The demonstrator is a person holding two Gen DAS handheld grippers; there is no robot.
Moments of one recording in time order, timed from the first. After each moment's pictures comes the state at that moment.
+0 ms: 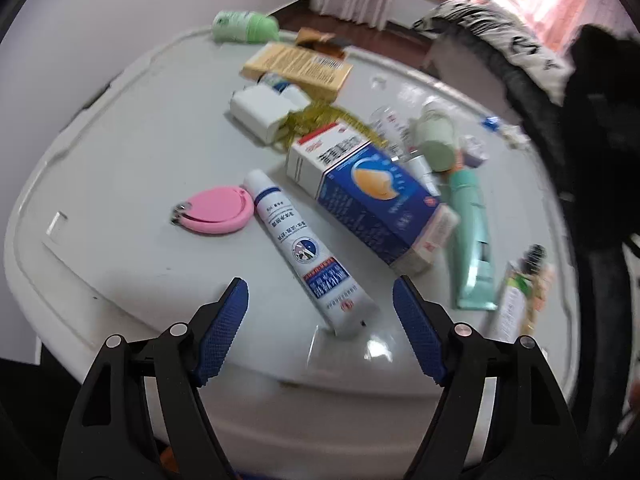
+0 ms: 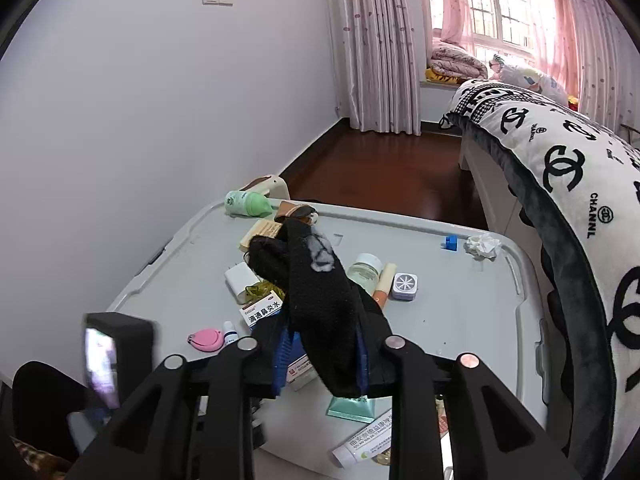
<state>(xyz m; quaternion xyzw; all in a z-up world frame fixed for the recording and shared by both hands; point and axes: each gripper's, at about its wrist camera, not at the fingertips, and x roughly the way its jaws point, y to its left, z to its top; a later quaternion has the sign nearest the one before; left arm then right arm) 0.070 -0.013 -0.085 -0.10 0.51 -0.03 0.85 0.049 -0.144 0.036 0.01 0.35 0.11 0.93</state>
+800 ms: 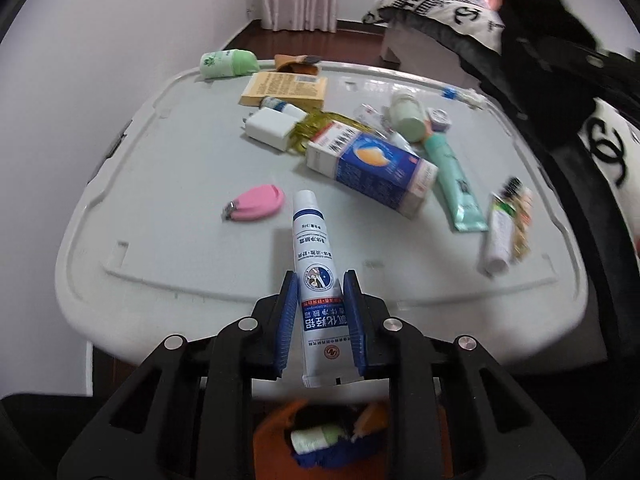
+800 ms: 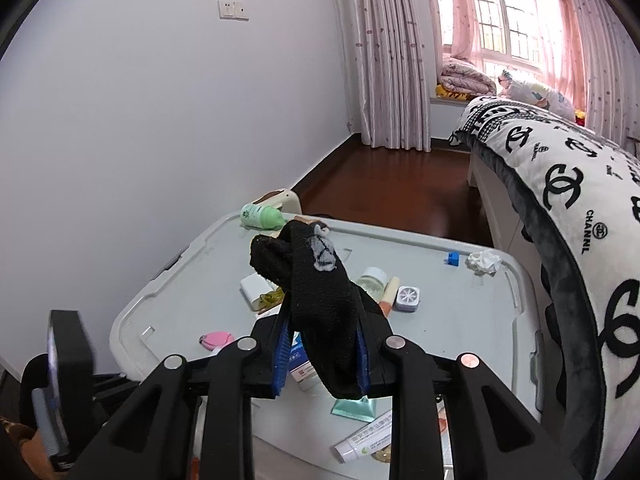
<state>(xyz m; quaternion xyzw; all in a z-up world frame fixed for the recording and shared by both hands) 0.000 0.022 -0.043 0.01 0.49 -0.11 0.87 0.034 -0.149 0.051 0.01 0.33 0.14 0.94</state>
